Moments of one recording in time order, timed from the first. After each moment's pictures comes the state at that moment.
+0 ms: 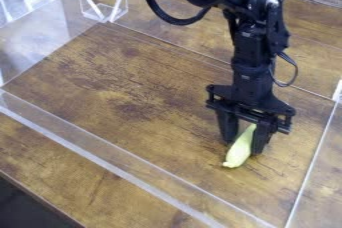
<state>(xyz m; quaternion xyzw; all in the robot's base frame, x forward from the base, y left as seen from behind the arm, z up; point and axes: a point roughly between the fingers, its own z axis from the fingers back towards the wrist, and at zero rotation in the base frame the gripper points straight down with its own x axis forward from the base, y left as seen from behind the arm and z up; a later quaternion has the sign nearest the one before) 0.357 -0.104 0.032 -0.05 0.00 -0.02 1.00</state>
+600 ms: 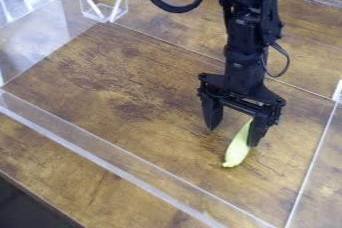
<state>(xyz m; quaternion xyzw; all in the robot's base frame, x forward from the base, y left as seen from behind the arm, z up) 0.358 -0.095 0.039 -0.03 0.01 -0.03 1.00</state>
